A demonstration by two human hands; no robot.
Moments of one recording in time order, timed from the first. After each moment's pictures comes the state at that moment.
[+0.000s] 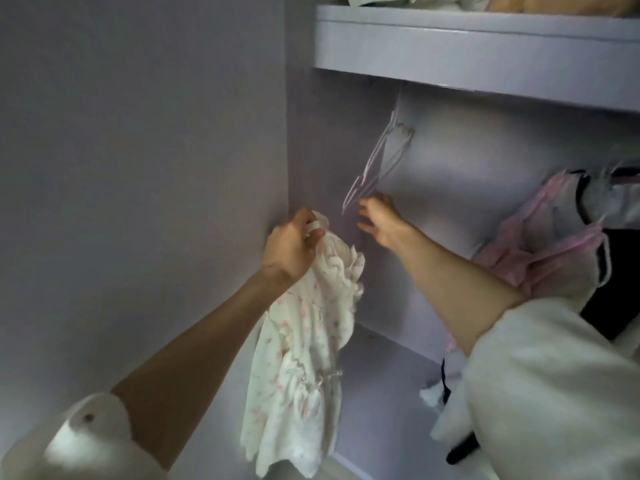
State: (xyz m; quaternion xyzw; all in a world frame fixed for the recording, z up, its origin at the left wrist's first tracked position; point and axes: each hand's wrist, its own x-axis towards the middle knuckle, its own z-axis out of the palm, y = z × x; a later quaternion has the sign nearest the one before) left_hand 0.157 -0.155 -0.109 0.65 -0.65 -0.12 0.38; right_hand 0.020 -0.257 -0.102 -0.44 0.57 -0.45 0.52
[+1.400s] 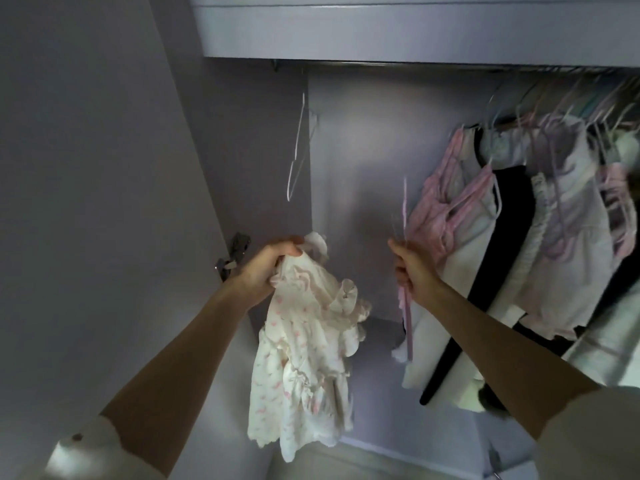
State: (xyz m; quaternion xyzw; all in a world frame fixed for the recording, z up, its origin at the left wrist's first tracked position) left_hand 0.120 -0.153 -0.140 0.39 -0.48 -0.69 0.38; right_hand -0.122 -0.143 -0.185 -0.34 0.63 -0.53 0.45
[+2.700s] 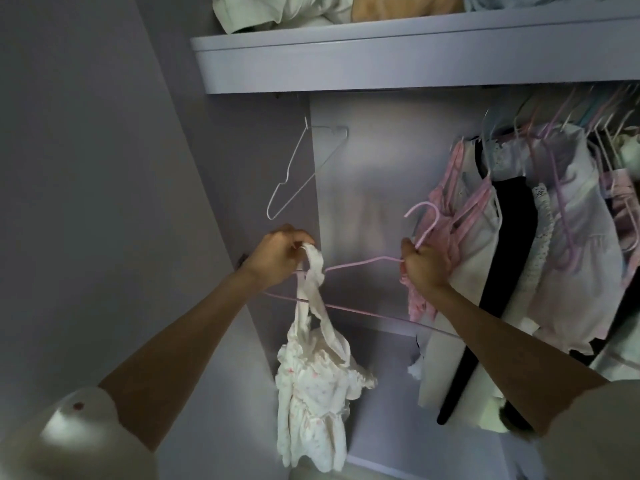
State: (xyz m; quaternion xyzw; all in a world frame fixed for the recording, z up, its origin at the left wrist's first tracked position) left_hand 0.113 -0.170 -0.102 0.49 -0.83 -0.15 0.23; right_hand -0.120 -0.154 -0.161 -0.43 0.75 -0.45 0.22
